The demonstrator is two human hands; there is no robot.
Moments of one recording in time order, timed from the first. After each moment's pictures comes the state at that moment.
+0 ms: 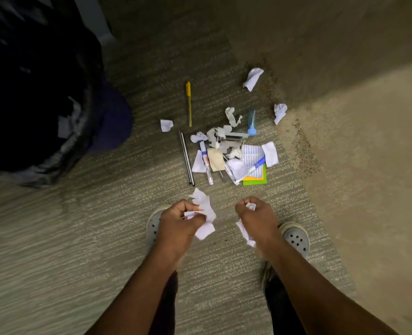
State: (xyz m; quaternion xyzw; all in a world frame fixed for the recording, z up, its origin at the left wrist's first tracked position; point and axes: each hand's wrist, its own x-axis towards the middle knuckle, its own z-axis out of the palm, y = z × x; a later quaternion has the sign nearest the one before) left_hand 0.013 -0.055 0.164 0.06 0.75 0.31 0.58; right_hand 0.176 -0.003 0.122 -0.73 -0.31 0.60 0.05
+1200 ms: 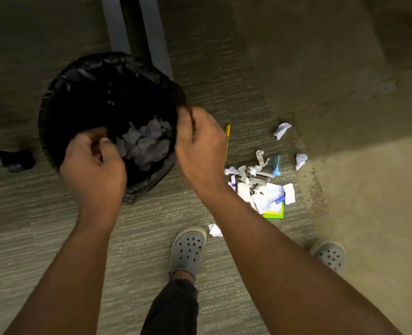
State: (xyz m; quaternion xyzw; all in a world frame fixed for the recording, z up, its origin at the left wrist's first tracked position) left_hand -0.225 0.016 0.264 0.23 0.90 0.34 0.12; right_hand -0.100 0.113 0.264 -0.54 -0.67 0.39 0.33
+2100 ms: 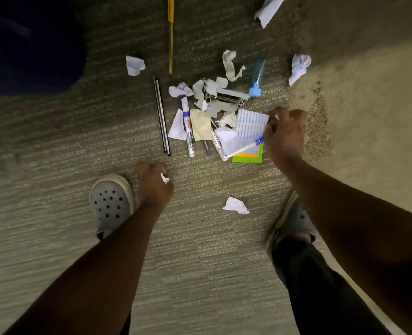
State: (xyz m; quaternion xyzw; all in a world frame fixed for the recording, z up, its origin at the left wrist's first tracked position) left_hand 0.021 -0.079 -0.038 0.29 0.88 0.00 0.38; right_hand 0.246 0.125 -0.050 -0.69 -0.67 0.27 -0.02
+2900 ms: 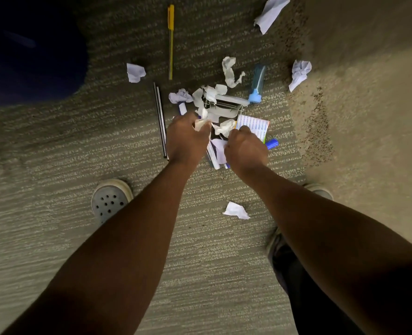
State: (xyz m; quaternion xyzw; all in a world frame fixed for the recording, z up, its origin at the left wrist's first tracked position) left_hand 0.049 0.063 -0.022 0.30 0.88 0.16 0.32; right_hand 0.177 0.095 -0.043 -0.54 -0.77 0.26 -0.23
